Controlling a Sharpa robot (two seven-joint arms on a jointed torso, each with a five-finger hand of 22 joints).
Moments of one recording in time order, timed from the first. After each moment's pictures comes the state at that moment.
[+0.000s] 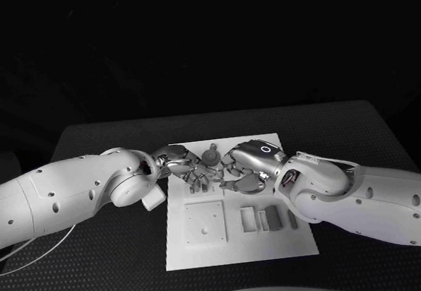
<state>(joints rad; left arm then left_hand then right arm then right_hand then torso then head) 1.28 -0.82 -0.24 1.45 -0.53 0.02 -0.04 0.92 -0.05 0.40 -0.19 0.05 0.87 0.17 0.28 0.48 1.12 0.12 0.13 0.31 0.99 0.05 0.65 0.58 0.02 1.01 -0.05 0.07 1.12 1.08 -0.64 -0.09 1.55 -1.68 -0.47 -0.05 1.07 -0.08 0.54 -0.29 0.04 1.09 0.08 0.15 0.88 0.99 -0.02 1.06 1.12 1.22 -0.13 1.30 1.11 0.25 1.06 0.01 0.85 1.31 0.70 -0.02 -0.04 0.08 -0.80</state>
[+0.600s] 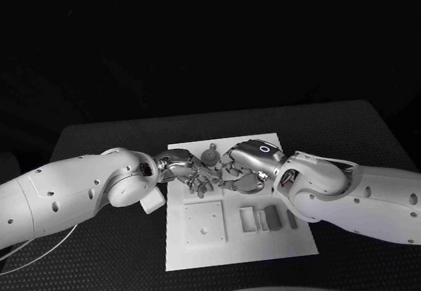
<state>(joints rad) 1.28 -0.81 -0.24 1.45 -0.49 0.13 -0.03 0.91 0.05 0.38 -0.17 0.05 0.86 0.16 0.28 0.48 1.12 0.11 0.13 0.31 0.97 0.06 0.64 0.59 0.02 0.99 -0.04 0.07 1.09 1.08 -0.63 -0.09 1.54 -1.68 -0.47 -0.04 1.07 -0.08 0.54 -0.29 0.04 1.09 0.08 0.15 0.88 0.99 -0.02 1.06 1.11 1.21 -0.13 1.30 1.10 0.25 1.06 0.01 0.85 1.31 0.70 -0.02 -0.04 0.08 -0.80</state>
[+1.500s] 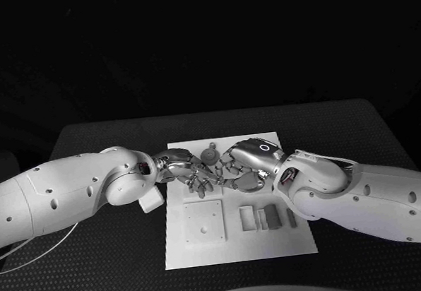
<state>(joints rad) 1.28 -0.81 -0.24 1.44 -0.46 0.18 -0.02 1.00 0.10 0.40 -0.27 0.05 0.89 0.13 0.30 0.48 1.13 0.09 0.14 0.31 0.96 0.07 0.63 0.61 0.02 0.98 -0.03 0.07 1.09 1.08 -0.63 -0.09 1.54 -1.68 -0.47 -0.03 1.07 -0.08 0.55 -0.30 0.04 1.09 0.08 0.15 0.88 0.99 -0.02 1.06 1.11 1.21 -0.13 1.30 1.10 0.25 1.06 0.01 0.85 1.31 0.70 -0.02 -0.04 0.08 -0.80</state>
